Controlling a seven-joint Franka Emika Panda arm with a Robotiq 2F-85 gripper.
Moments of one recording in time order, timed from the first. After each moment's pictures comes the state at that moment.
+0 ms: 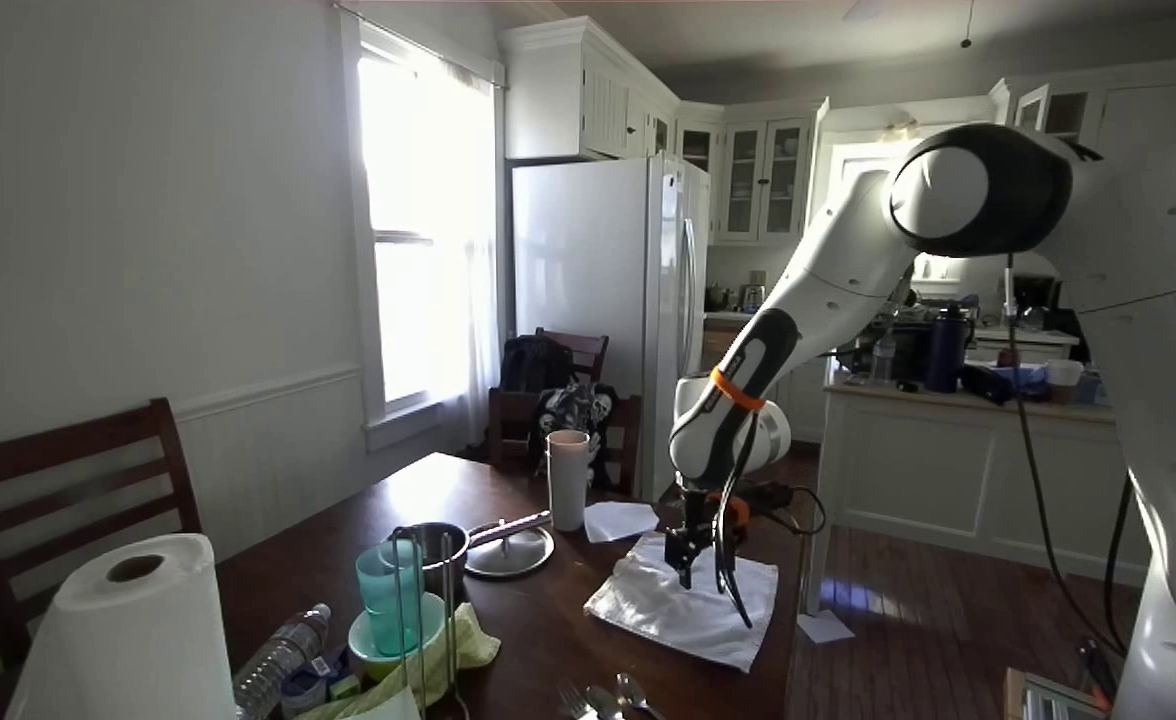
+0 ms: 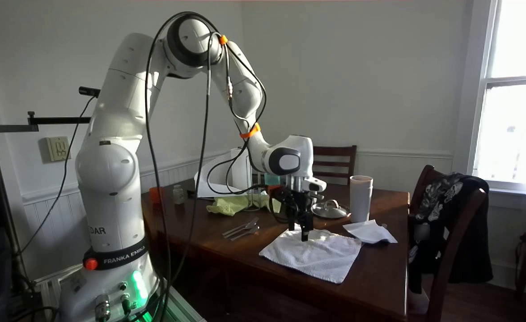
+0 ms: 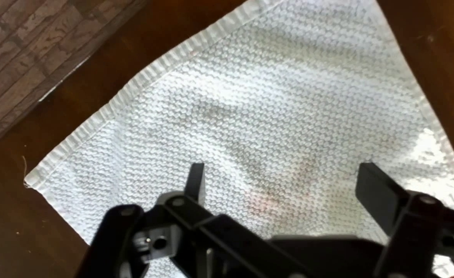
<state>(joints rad) -0.19 0.43 -0.13 -2.24 0.00 2.60 0.13</state>
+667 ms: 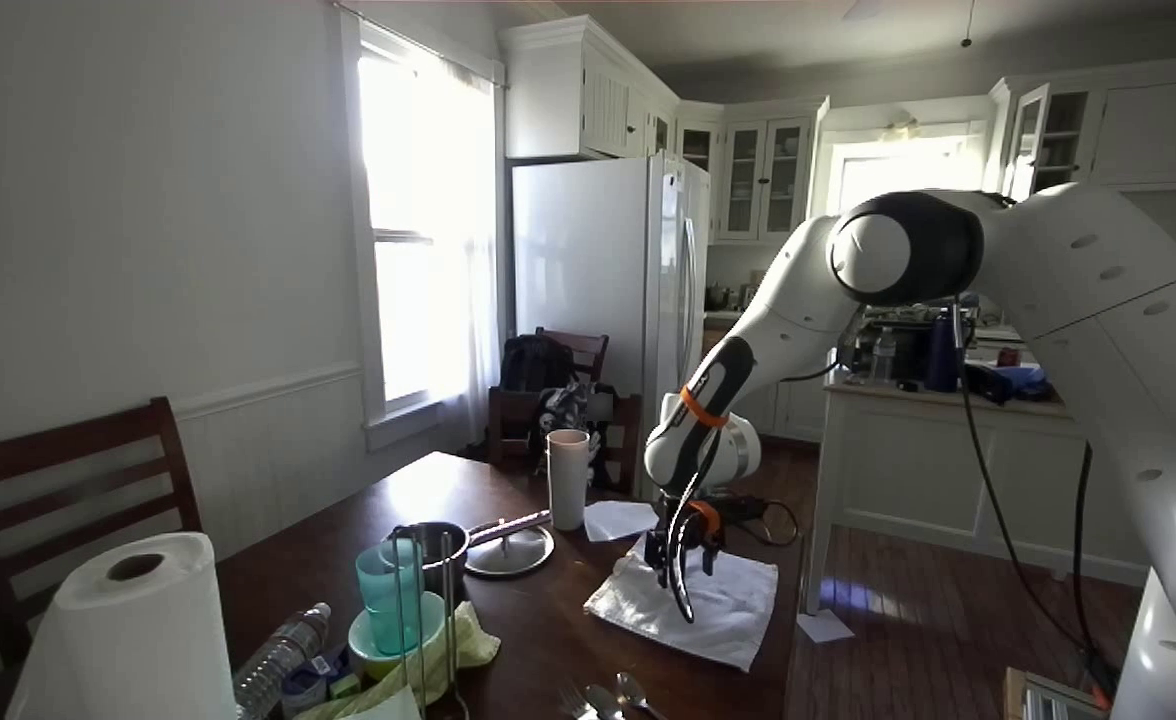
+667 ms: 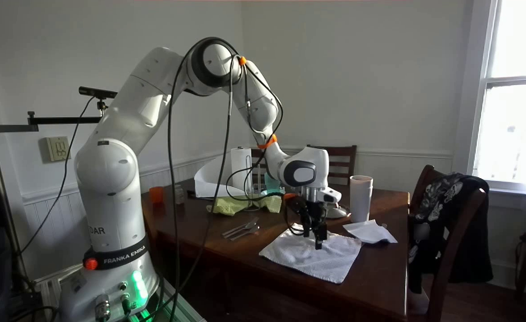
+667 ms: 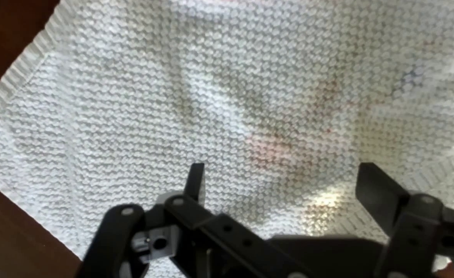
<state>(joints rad) -0.22 0.63 -0.12 -2.03 0.11 2.61 0.11</state>
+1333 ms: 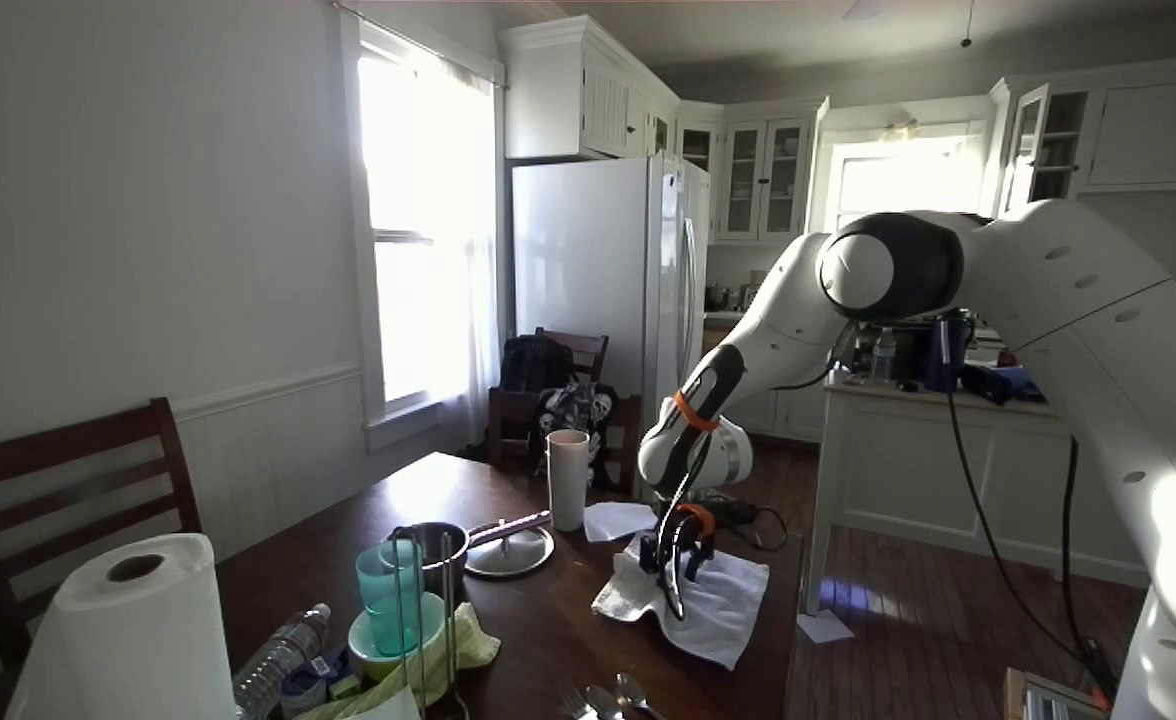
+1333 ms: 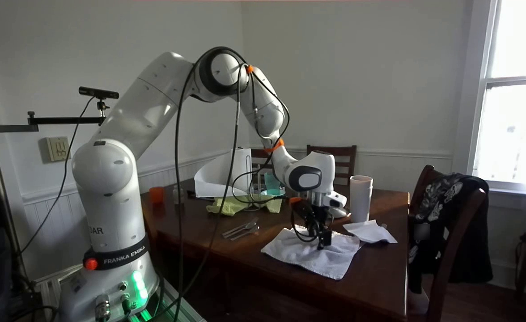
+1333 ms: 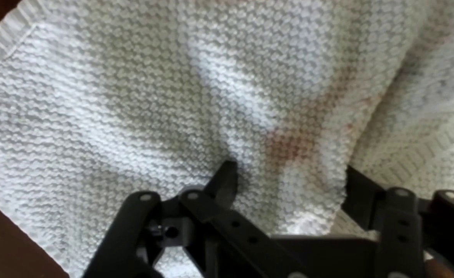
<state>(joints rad) -0.28 0.70 -0.07 -1.95 0.16 2.61 0.03</state>
